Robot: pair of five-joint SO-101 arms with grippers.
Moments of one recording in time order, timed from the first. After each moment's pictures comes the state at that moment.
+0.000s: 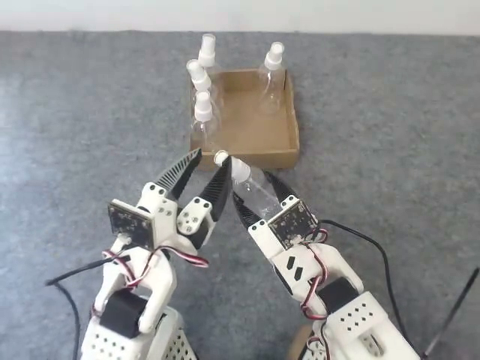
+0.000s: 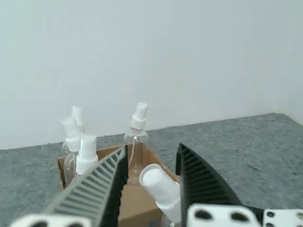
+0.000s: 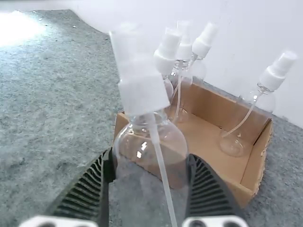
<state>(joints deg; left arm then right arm) 16.5 -99.6 83.1 32.7 9.4 -35.9 -74.1 95.6 1.6 10.1</state>
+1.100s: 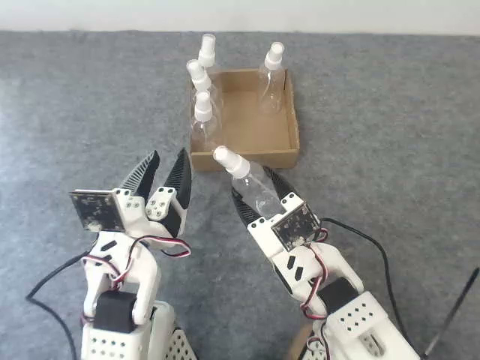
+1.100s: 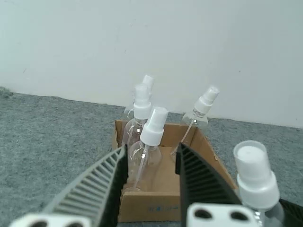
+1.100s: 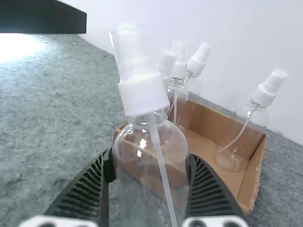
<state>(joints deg) 1.9 -99.6 83.0 40.3 17.5 -35.9 -74.1 95.6 -3.4 10.1</state>
